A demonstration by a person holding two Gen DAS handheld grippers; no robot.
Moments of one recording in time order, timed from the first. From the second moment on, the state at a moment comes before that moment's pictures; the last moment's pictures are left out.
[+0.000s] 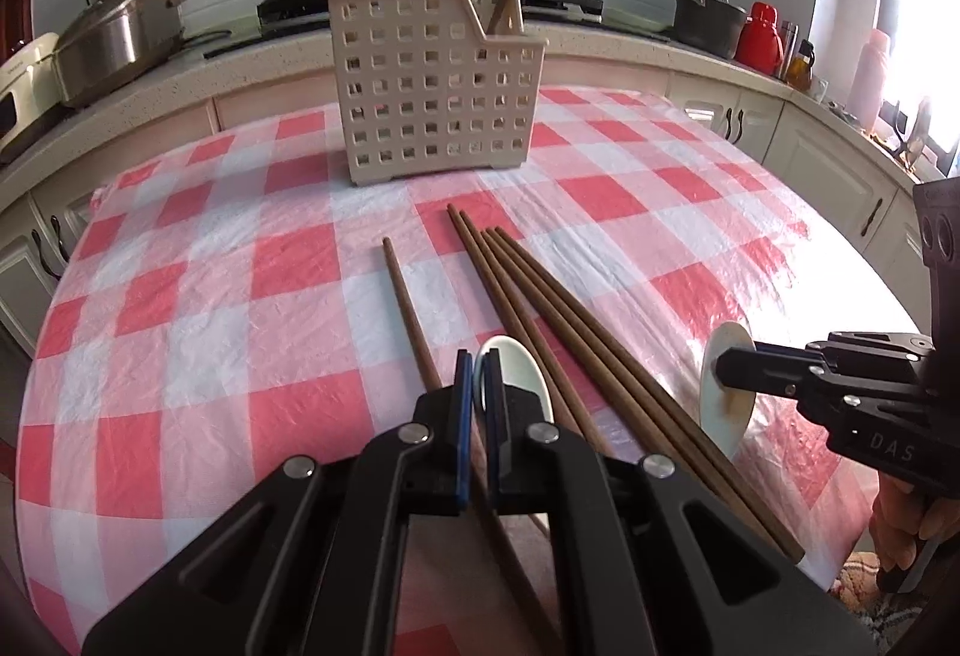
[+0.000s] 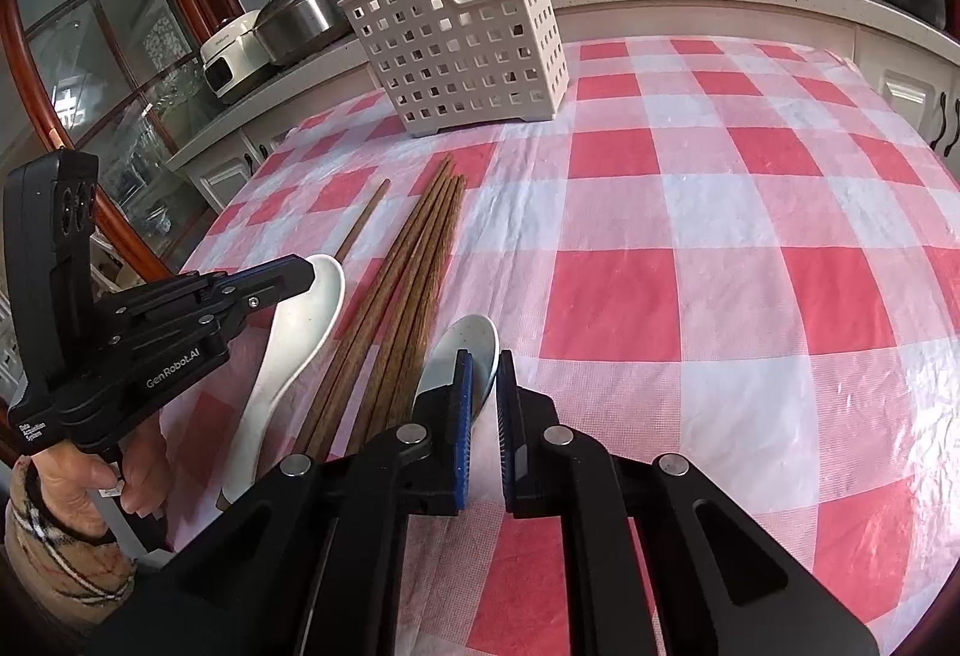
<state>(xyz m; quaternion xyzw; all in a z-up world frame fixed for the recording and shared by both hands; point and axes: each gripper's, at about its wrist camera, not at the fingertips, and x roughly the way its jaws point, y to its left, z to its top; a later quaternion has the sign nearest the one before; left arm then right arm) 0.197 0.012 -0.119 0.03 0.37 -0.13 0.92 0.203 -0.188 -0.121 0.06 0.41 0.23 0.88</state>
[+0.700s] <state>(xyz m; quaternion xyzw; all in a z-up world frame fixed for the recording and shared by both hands) 0.146 0.009 -0.071 0.06 0.27 -0.10 0.95 0.200 -0.193 -0.104 0.03 0.40 0.20 0.89</state>
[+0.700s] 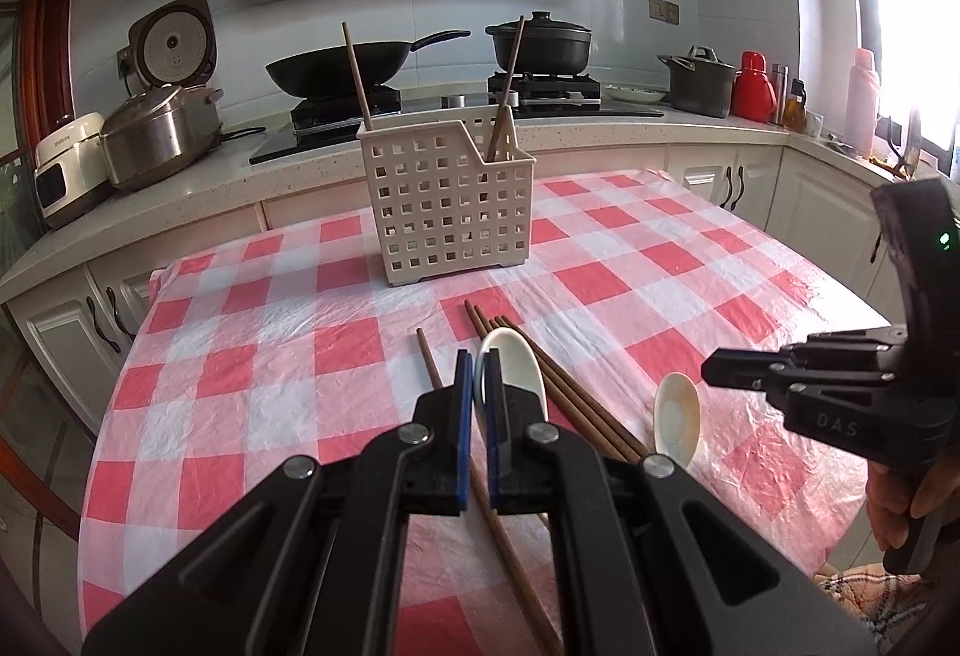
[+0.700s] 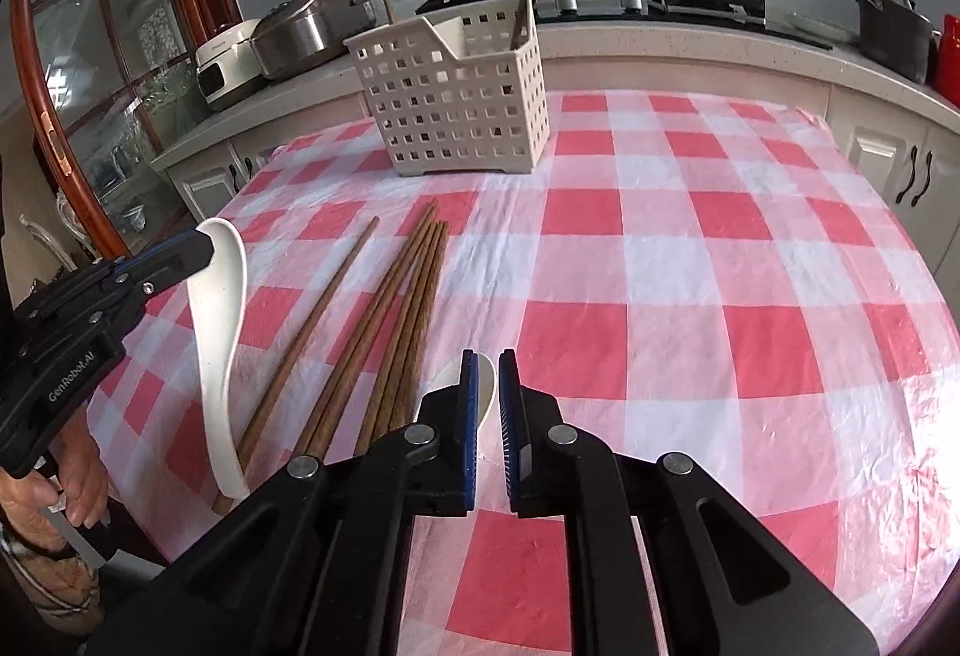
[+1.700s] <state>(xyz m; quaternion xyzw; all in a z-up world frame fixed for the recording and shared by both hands) 0.123 0.014 -0.044 0.04 0.22 -0.10 0.97 0.162 -0.189 -0.051 -0.06 0.21 0.14 0.97</state>
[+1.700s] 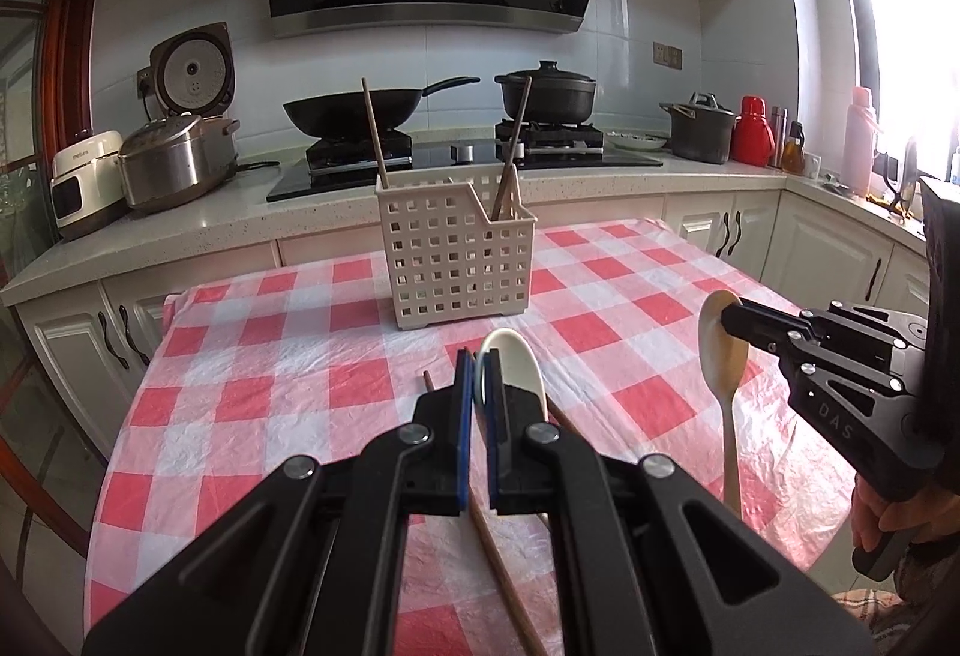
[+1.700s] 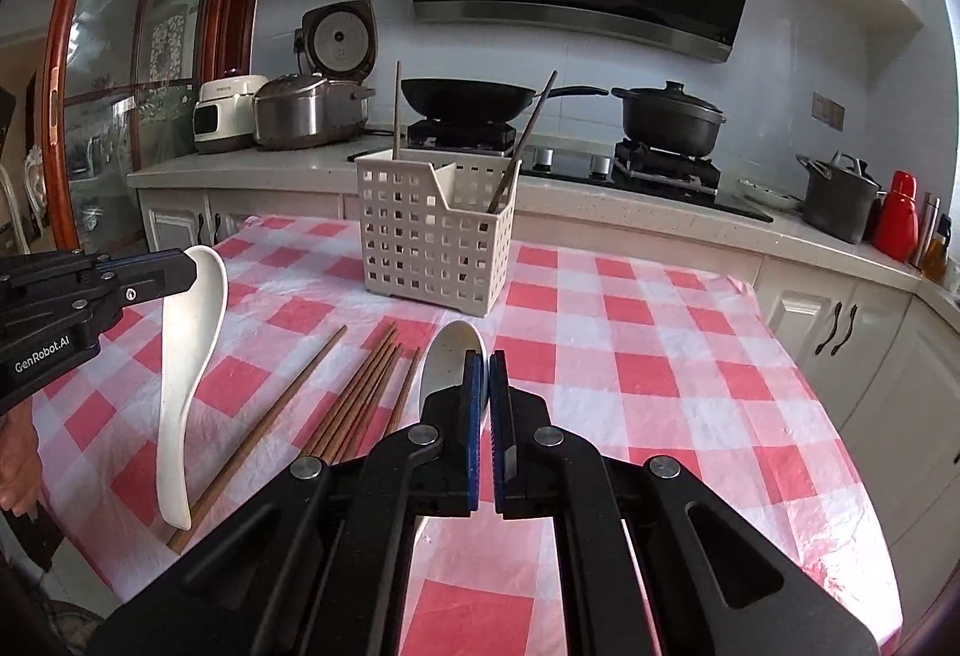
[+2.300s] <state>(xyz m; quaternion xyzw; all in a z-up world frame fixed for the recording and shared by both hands) 0.134 0.012 -0.024 0.04 0.20 -0.09 0.97 0.198 -0.177 -0.033 -0.05 0.22 0.17 0.96</state>
